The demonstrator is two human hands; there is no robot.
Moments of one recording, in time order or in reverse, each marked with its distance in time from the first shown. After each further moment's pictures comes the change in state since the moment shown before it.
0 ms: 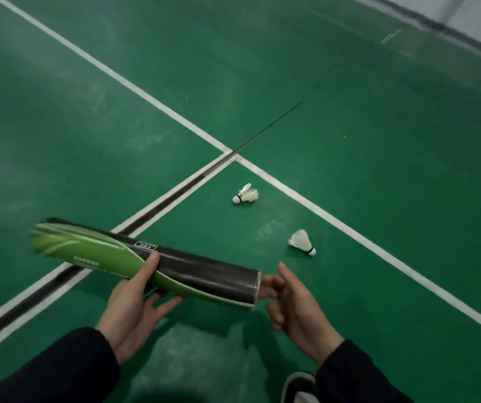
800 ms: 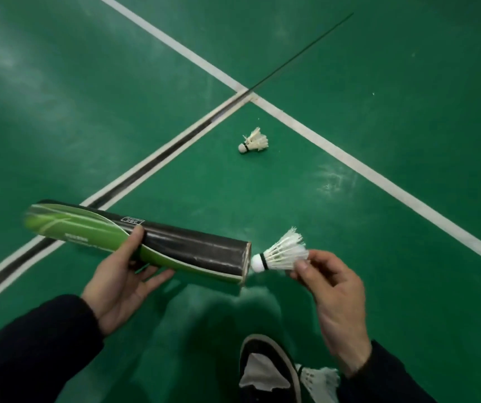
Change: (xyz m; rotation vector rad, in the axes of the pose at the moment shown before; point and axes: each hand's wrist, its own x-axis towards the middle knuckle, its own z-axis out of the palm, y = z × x) left_hand -0.024 -0.055 0.043 0.060 0.212 -0.010; right_hand -0.034 0.013 -0.100 0.027 0.203 -0.367
